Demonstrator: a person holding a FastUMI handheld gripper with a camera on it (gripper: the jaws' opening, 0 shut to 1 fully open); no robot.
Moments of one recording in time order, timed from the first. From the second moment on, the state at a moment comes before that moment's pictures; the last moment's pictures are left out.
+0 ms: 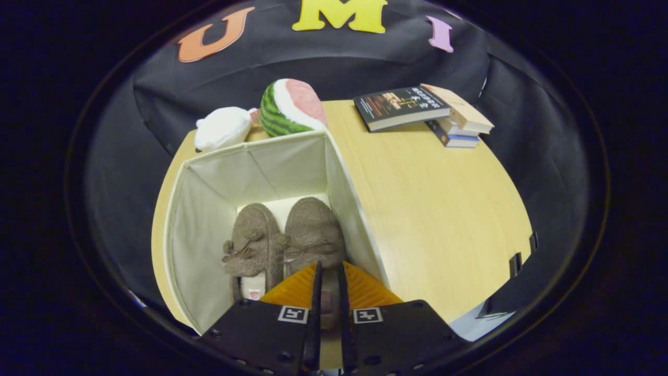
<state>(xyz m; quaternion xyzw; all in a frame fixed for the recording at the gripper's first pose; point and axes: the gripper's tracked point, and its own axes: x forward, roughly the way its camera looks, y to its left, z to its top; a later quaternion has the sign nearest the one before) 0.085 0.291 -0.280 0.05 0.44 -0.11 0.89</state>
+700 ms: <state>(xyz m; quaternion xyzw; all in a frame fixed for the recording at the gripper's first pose) 0.056 0.258 -0.129 0.01 0.23 -0.03 0.97</state>
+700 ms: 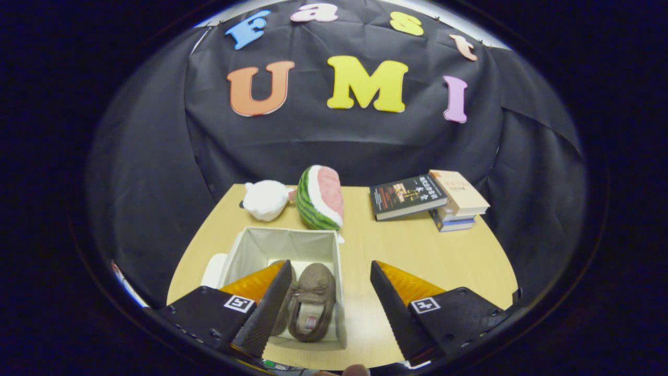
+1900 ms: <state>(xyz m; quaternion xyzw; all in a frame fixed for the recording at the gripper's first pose) -0.019 0.097 0.020 0.02 0.05 -0.09 0.99</state>
